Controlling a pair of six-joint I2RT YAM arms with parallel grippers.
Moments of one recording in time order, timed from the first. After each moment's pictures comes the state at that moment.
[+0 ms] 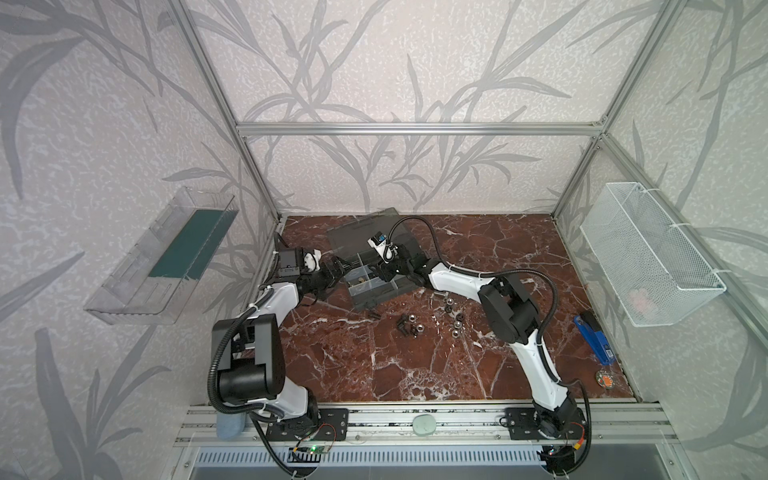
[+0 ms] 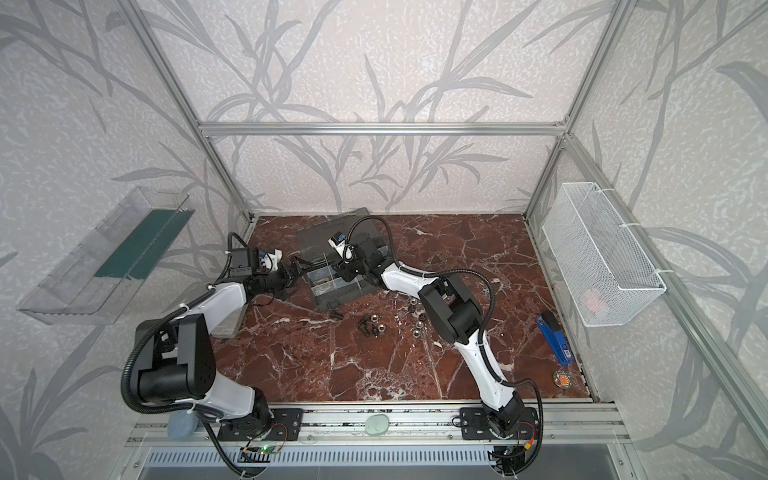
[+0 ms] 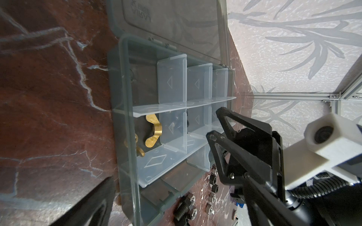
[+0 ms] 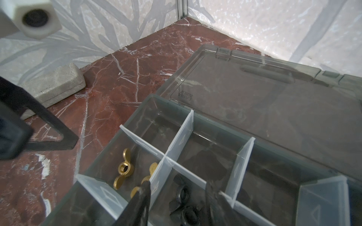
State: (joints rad) left arm 0.15 1.53 0.87 -0.20 0.70 -0.66; right arm 0.73 2.28 1.69 0.08 -0.26 -0.02
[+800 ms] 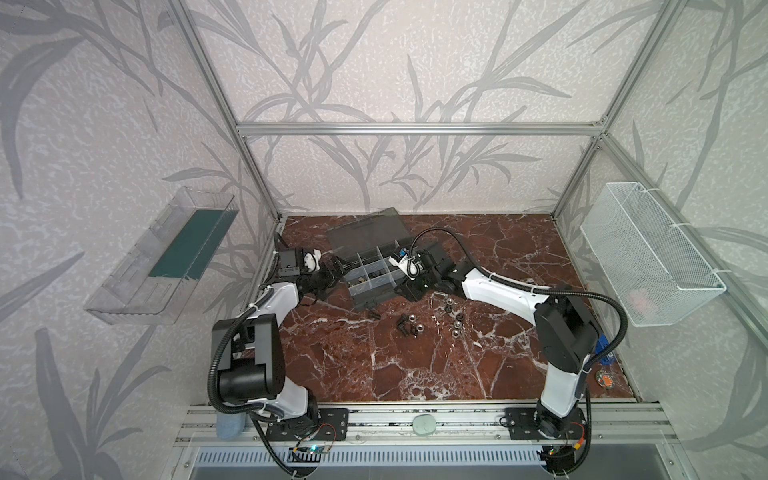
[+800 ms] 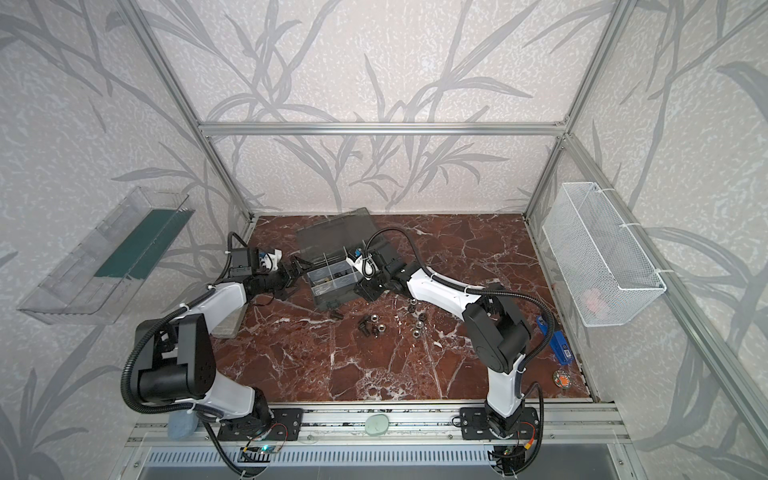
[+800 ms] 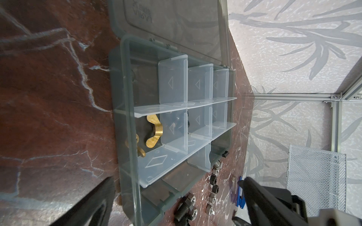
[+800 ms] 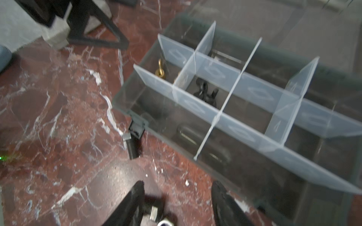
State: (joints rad) left arm 0.15 1.53 0.87 -0.21 0.70 -0.66; right arm 0.73 1.87 1.34 -0.32 -0.27 -0.09
